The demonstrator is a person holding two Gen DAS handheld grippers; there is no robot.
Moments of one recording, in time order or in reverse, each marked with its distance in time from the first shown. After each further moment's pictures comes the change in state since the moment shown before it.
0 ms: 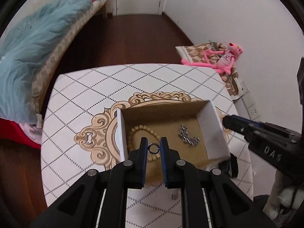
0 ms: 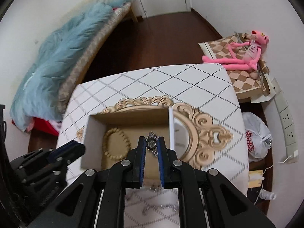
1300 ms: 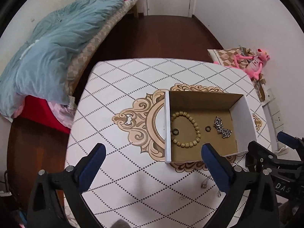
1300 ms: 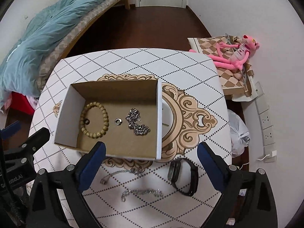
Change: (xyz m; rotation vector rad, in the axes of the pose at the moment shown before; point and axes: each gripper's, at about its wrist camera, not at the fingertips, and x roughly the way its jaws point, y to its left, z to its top) left arm -0.035 0.021 -0.049 -0.082 -0.055 0.215; right arm -0.003 0.013 -0.043 -0.098 0.044 -0.198
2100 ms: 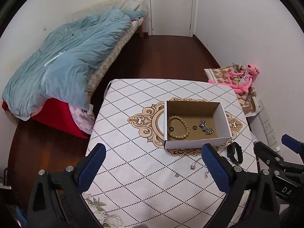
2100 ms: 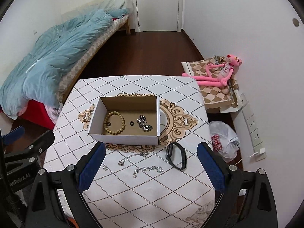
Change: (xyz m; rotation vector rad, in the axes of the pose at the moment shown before) left arm -0.103 0.003 -0.039 -0.030 -0.147 0.019; right arm -0.129 0.004 -0.053 0.030 -0.188 0.004
